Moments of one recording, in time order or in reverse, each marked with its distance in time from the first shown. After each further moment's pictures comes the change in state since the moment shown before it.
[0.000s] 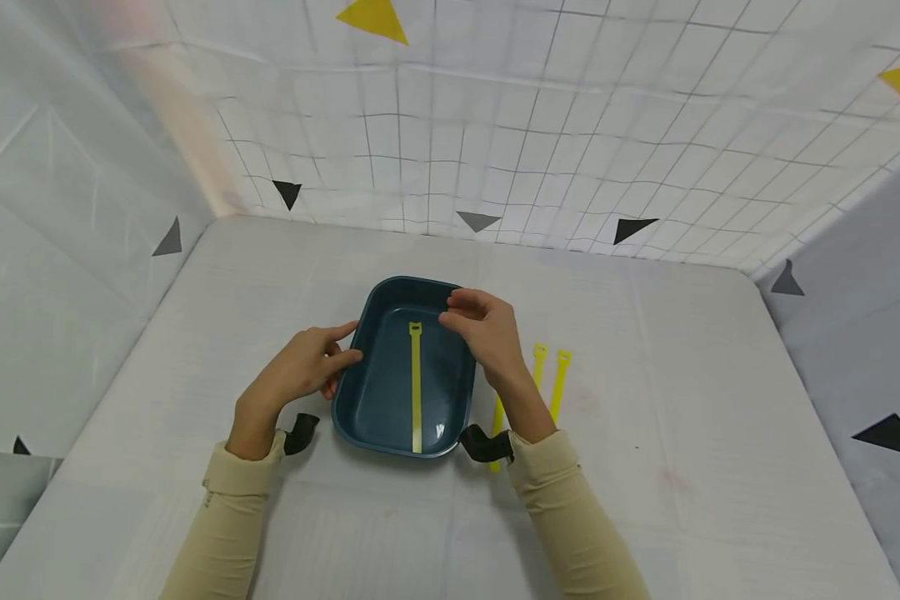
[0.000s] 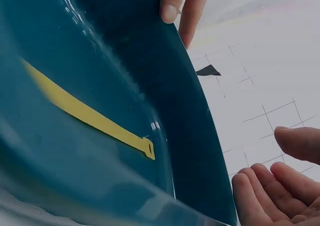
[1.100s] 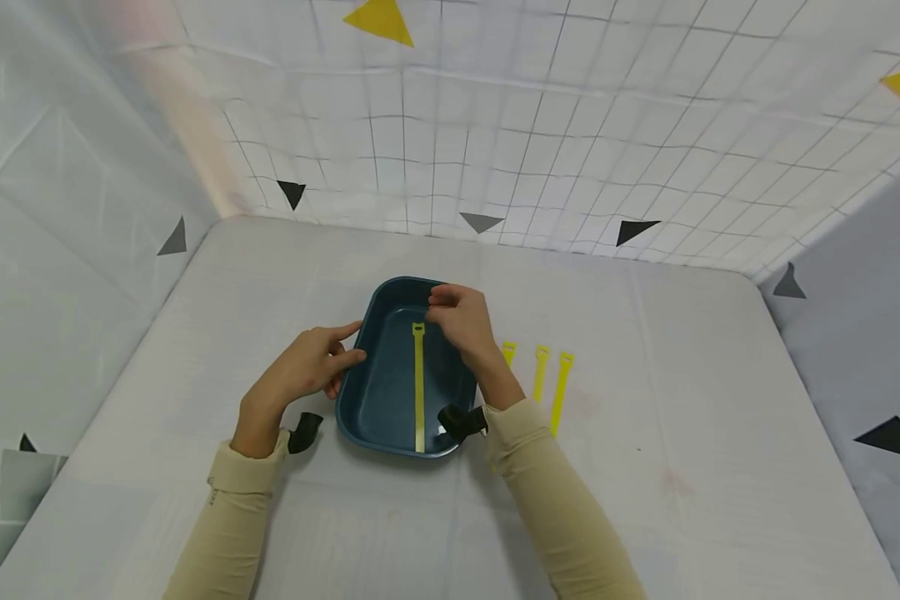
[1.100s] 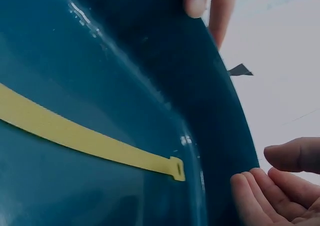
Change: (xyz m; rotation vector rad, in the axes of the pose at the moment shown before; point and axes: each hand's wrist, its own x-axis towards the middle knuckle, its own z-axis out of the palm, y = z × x) left_hand 0.001 -0.002 0.001 -0.008 0.000 0.006; right_hand 0.030 0.013 0.031 -0.061 -0.054 0.060
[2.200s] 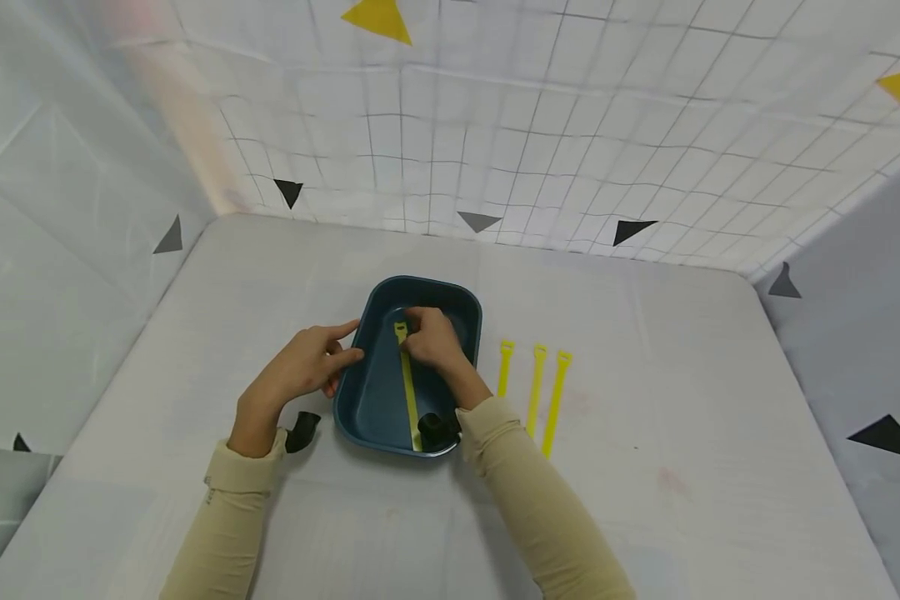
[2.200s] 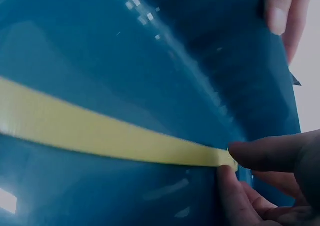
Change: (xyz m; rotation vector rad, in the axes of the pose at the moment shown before) left_hand 0.001 -0.001 0.000 -0.003 -0.006 0.002; right_hand 0.006 0.019 0.033 -0.453 -0.170 0.022
